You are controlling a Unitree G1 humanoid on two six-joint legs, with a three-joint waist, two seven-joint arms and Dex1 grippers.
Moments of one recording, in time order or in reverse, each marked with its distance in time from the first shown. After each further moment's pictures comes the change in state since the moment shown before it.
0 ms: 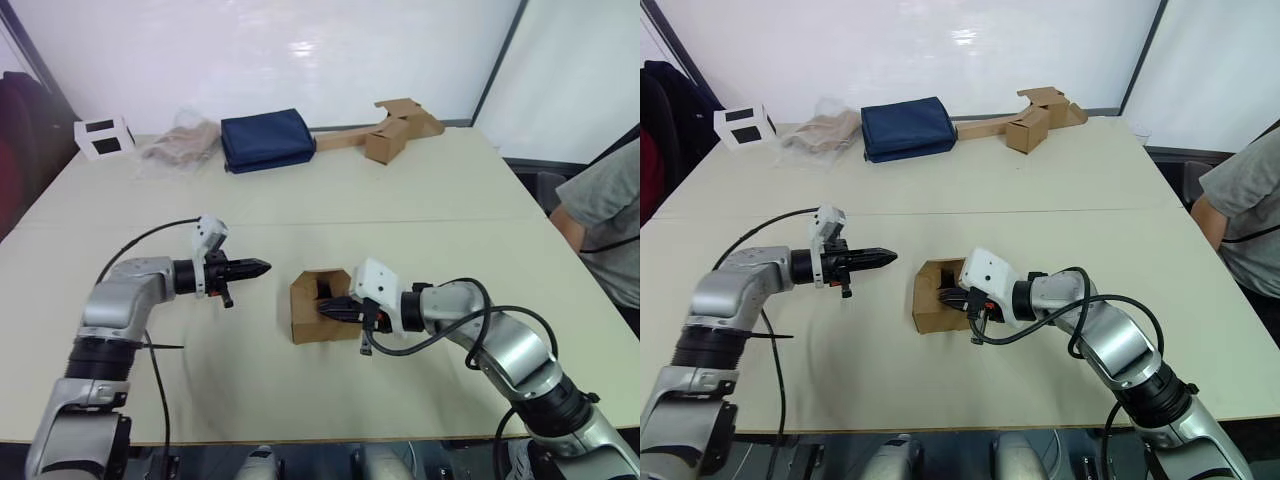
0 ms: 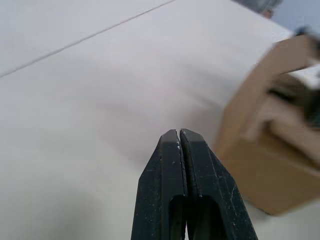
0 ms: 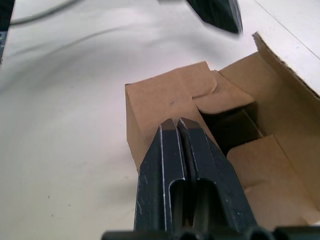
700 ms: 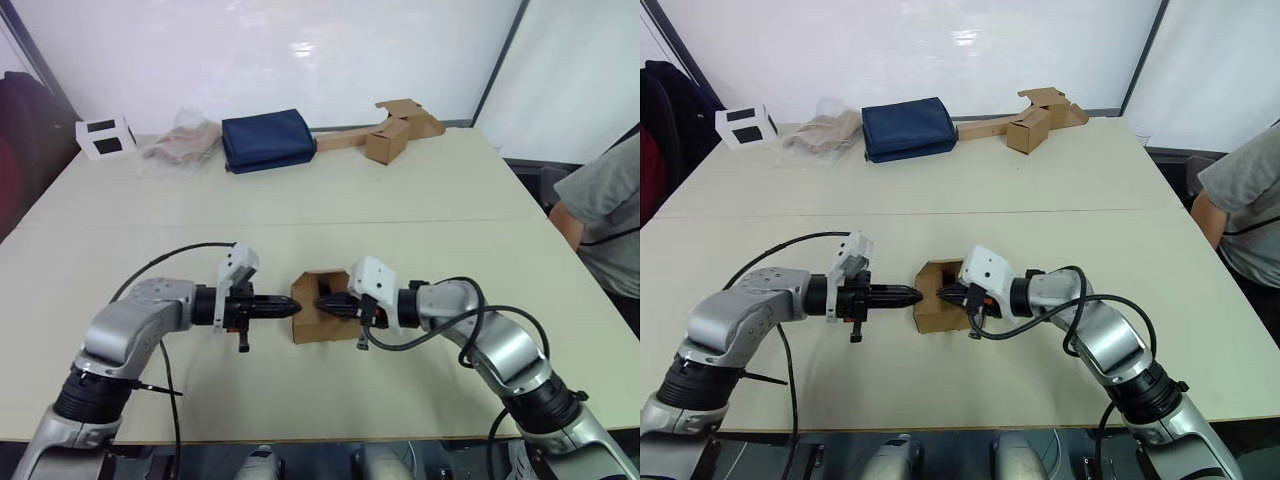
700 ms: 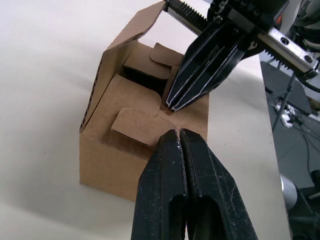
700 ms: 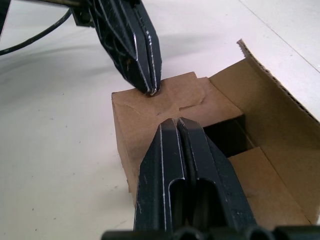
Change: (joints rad) left arm 0.110 0.000 -0.118 -0.243 -0.085 0.070 0.062; right arm -0.001 0.039 -0.019 0.054 -0.018 -0.048 0.012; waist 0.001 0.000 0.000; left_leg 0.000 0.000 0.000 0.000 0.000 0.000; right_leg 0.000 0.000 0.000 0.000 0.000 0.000
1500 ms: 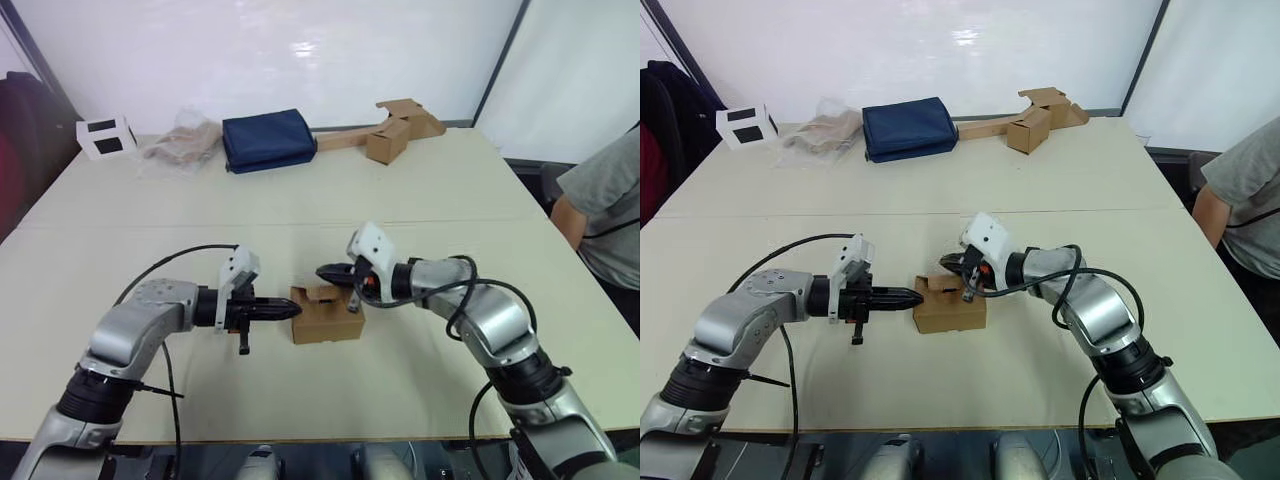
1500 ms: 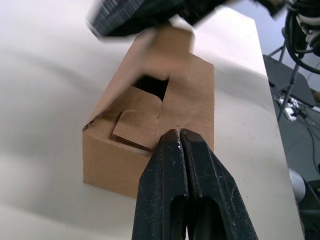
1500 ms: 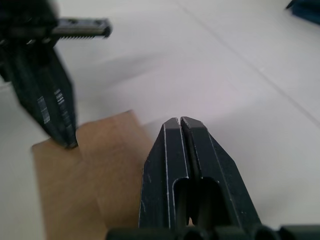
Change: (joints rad) left arm 0.016 -0.002 -0.024 0.027 0.025 -0.078 0.003; right arm -0.103 0.049 -0.032 0.074 0.016 0.113 -0.074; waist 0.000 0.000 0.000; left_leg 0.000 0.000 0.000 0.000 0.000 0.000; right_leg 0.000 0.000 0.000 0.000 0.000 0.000
